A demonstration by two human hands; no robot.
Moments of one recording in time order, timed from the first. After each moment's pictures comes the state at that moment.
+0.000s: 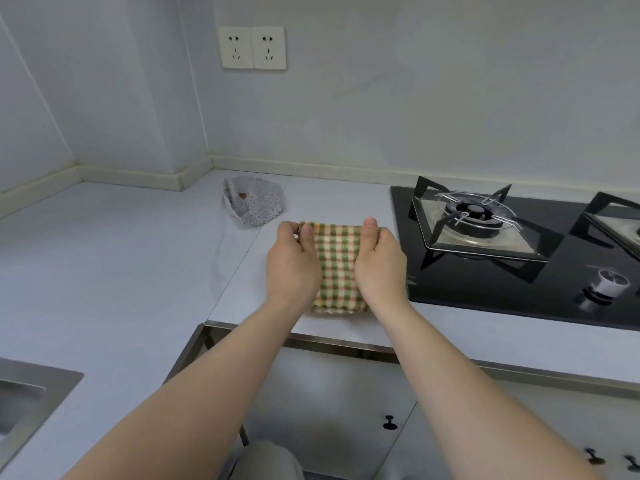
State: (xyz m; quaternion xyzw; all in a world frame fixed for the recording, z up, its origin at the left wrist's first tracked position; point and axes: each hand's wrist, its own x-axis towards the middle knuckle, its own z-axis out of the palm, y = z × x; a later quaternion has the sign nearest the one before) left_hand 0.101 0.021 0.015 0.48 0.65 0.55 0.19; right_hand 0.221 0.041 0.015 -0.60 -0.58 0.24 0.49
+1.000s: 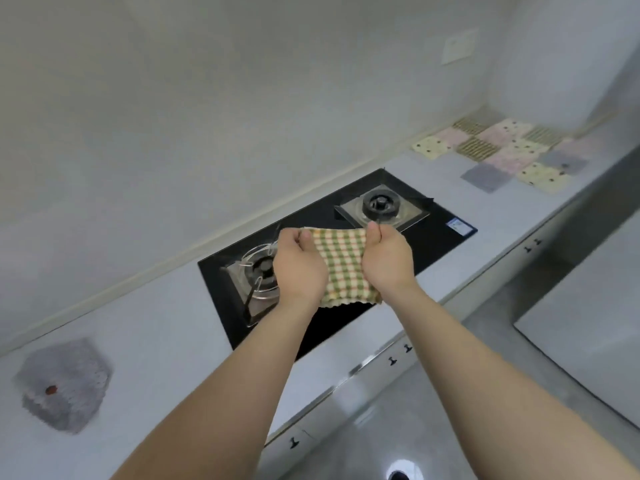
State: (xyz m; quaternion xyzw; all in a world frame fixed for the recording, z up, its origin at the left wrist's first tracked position) left_hand 0.426 0.053 0.266 0.61 0.53 0.40 0.43; right_hand 0.539 -0.003 0.257 -0.80 -0.27 0.20 0.50
